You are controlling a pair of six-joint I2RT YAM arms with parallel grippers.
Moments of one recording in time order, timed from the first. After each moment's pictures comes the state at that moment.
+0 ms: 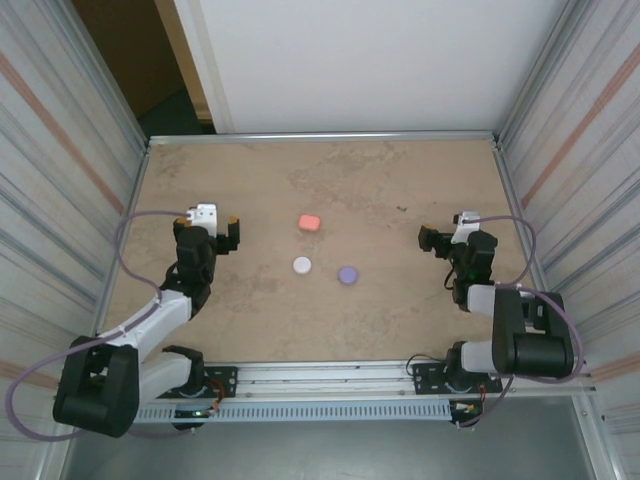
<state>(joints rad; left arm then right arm) -0.24 1.10 0.39 0.41 -0.34 0.06 -0.09 1.37 0.27 0.76 -0.18 0.09</state>
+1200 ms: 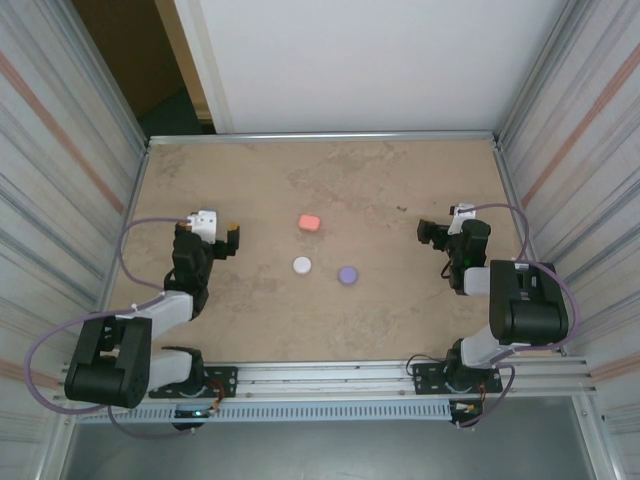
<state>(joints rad) -0.14 1.24 0.29 0.68 -0.15 0.13 -0.07 1.53 0.39 0.73 -0.09 0.10</state>
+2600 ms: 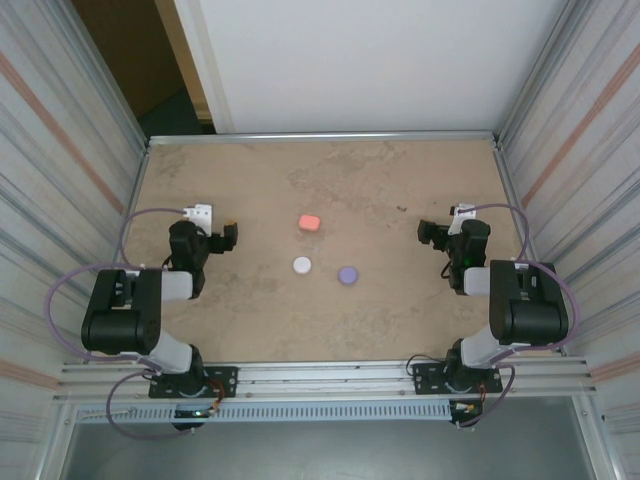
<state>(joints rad) -0.01 1.51 0.41 0.71 0.03 0.07 -0.07 1.53 0.39 0.72 -0.08 0.10</state>
